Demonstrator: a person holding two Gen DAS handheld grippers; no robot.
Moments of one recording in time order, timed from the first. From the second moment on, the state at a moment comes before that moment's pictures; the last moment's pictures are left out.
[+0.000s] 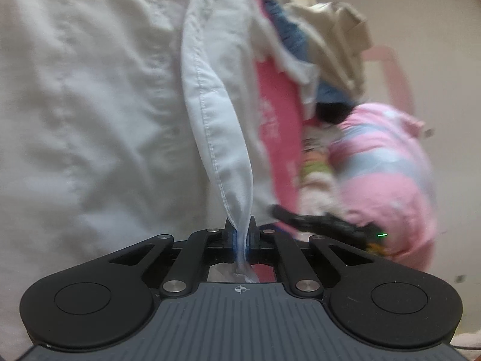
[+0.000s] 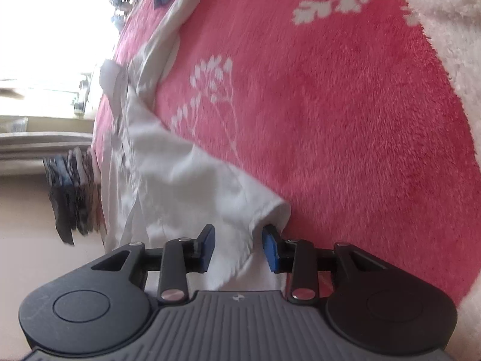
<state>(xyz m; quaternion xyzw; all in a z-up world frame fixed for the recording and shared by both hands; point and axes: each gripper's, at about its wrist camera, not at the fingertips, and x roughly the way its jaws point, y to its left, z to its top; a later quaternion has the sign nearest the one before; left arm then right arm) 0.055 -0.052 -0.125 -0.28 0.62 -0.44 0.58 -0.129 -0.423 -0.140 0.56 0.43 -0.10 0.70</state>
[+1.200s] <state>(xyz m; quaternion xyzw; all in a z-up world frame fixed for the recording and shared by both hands) -0.037 -0.118 -0.150 -0.08 0.64 -0.52 0.56 -0.114 -0.422 -0.010 0.23 0.49 -0.09 0.83</state>
